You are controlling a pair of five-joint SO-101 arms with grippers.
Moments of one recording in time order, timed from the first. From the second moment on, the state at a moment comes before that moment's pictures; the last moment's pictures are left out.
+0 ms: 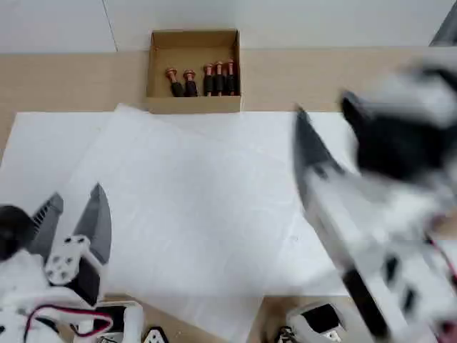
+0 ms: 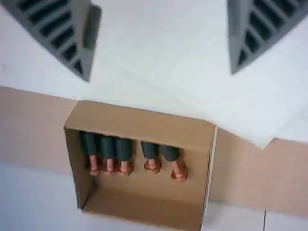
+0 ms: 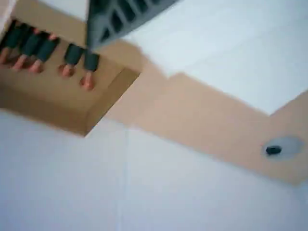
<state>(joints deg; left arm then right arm) -8.1 -76.0 10.7 95.9 15.0 -22.5 -37.7 -41.3 95.7 -1.6</state>
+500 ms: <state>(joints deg) -8.0 -103.3 44.2 75.7 15.0 -3.3 -82.7 24.2 78.3 -1.6</state>
